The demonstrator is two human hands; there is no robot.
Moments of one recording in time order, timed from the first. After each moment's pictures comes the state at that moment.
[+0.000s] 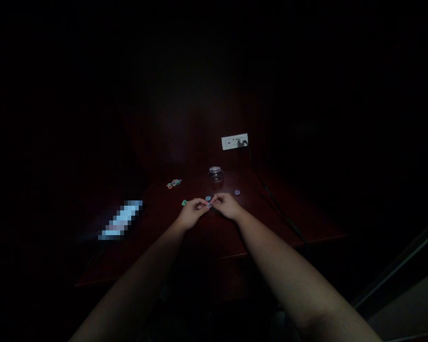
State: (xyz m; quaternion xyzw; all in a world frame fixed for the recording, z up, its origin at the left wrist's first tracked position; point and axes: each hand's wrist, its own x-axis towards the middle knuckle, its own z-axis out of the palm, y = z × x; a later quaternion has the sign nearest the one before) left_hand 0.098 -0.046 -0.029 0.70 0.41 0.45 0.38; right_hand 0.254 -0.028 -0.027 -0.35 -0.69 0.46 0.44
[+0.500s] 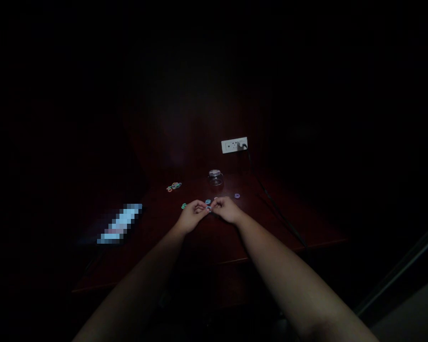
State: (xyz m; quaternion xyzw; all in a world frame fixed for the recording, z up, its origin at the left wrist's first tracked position) left_hand 0.098 -0.039 -0.037 0.68 0.42 0.49 0.35; right_hand 0.256 -0.024 -0.030 -0.33 -0.71 0.46 0.43
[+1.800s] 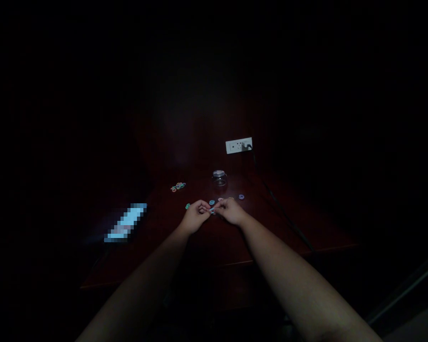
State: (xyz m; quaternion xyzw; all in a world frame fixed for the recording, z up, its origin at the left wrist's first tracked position) left_hand 0.098 -0.045 -0.033 0.68 0.42 0.50 0.33; right_hand 0.257 -0.024 -0.028 -0.36 -0.76 0.38 0.38
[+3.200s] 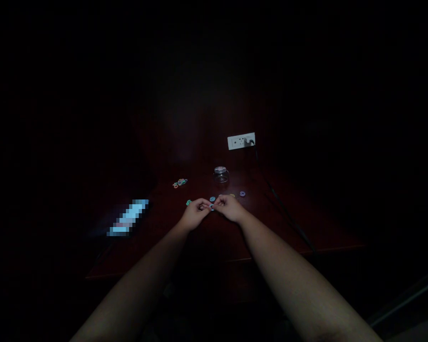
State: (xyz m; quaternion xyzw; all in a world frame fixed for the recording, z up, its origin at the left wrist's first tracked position) left_hand 0.099 -0.046 -0.031 0.69 0.44 0.47 0.33; right_hand 0.254 -0.026 -0.028 -0.36 -0.72 0.43 0.41
